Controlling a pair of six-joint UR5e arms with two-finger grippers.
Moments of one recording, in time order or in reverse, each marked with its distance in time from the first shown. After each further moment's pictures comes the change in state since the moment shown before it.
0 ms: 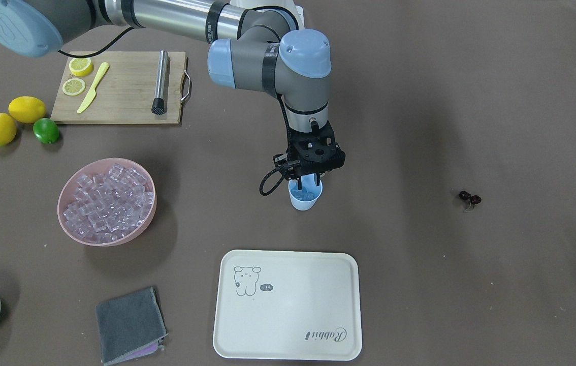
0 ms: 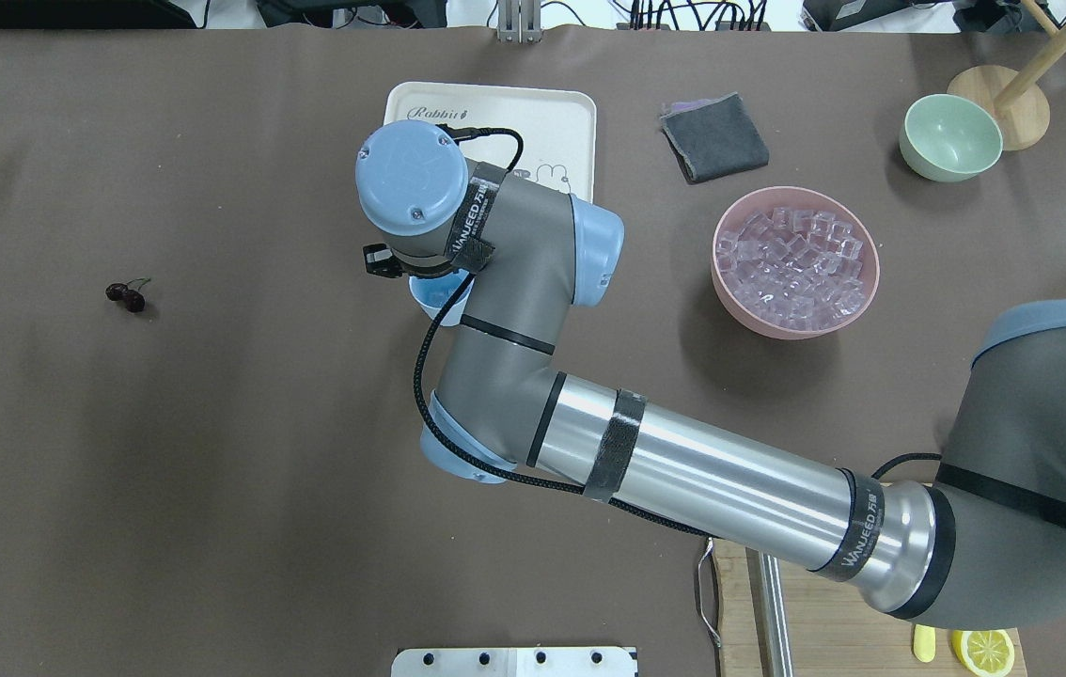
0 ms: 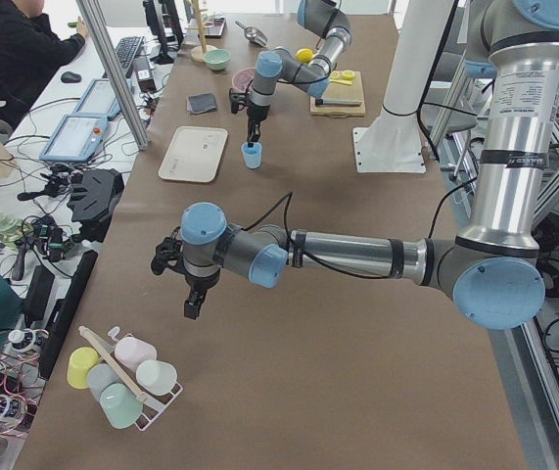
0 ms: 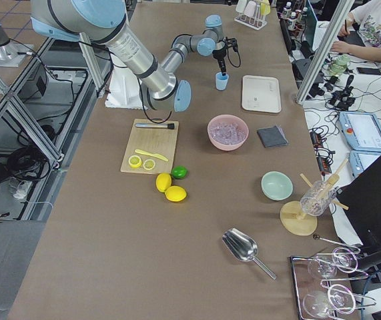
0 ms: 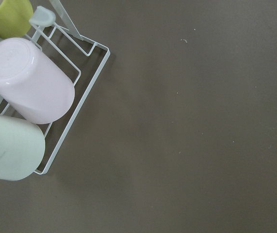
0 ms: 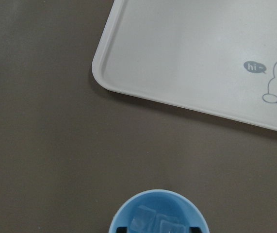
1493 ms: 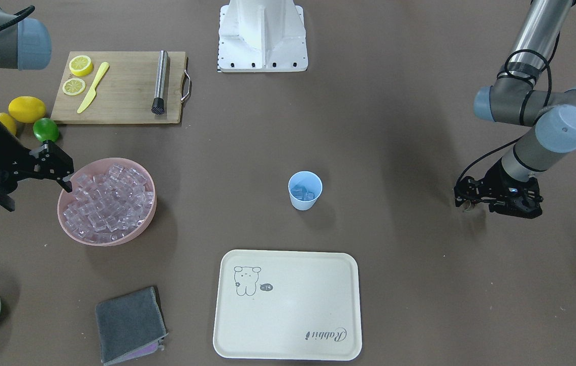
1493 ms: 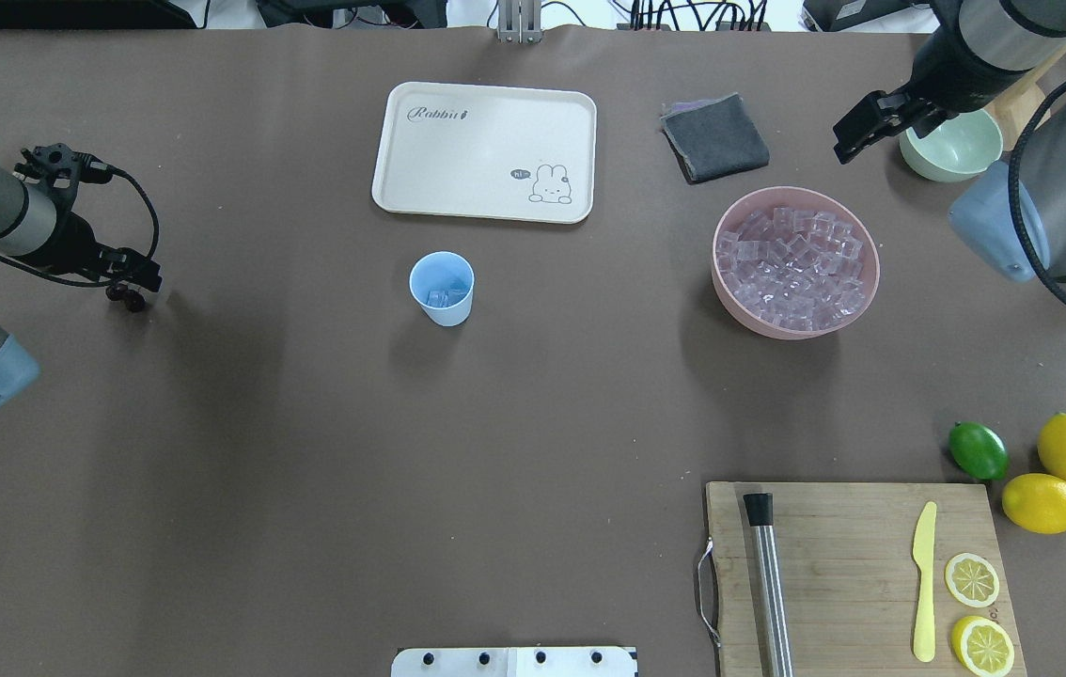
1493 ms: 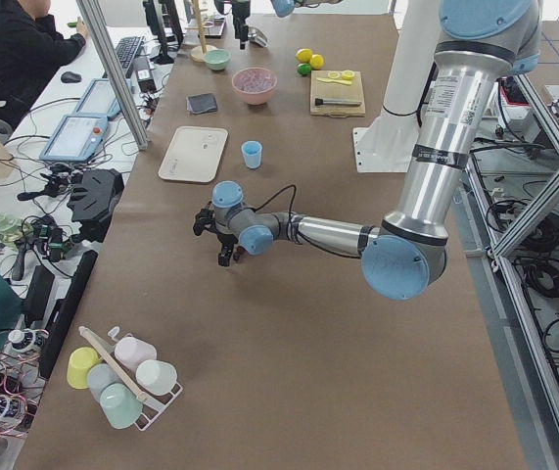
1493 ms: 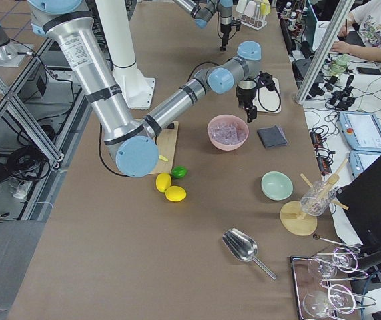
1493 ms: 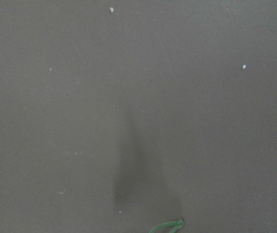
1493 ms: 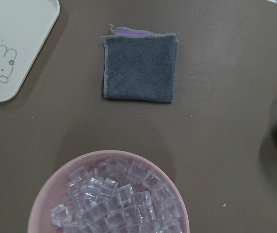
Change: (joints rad) left arm 0.475 -0.146 0.186 -0.297 0.170 -0.487; right arm 0.575 -0.627 0.557 -0.210 0.482 -0.659
